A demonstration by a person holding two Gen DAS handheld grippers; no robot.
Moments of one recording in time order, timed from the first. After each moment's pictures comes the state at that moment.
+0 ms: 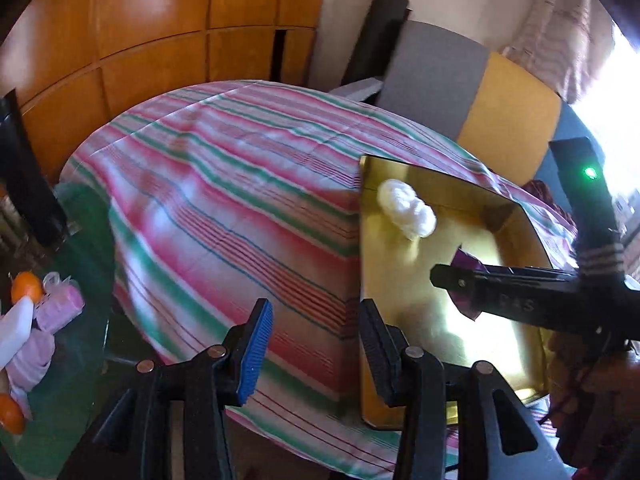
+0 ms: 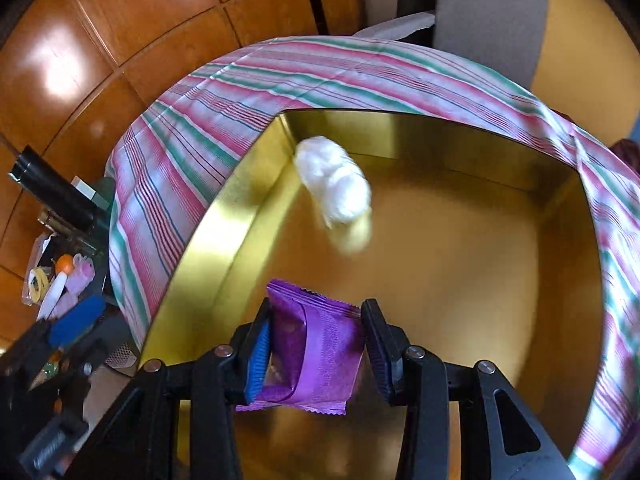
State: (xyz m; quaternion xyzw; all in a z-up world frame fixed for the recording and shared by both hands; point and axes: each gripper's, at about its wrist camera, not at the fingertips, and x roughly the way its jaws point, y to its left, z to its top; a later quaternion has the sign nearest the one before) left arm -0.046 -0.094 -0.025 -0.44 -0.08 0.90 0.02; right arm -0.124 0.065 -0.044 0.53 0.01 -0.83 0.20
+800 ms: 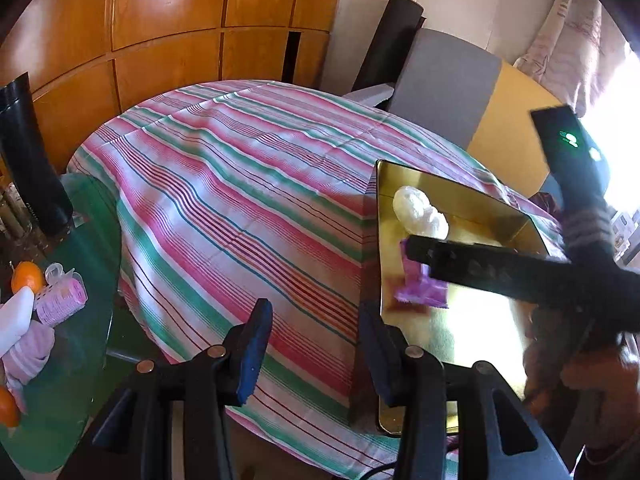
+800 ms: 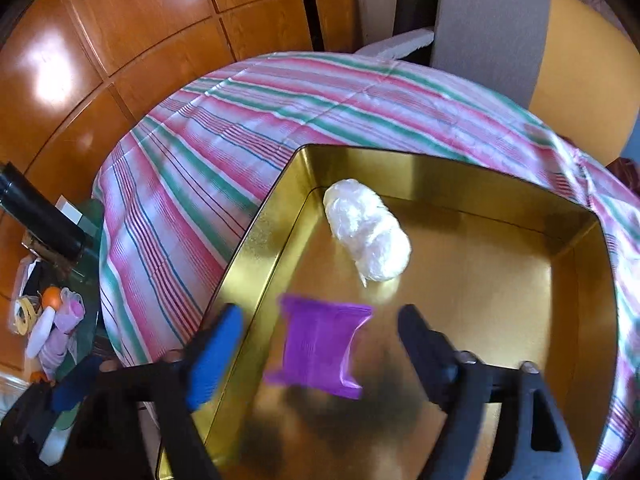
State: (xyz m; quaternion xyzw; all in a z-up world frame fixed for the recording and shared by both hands) left arm -0.042 -0.102 -0.027 -0.43 -0.10 0.90 0.00; right arm -0.137 0.031 -0.028 0.49 0.02 -0.85 0.17
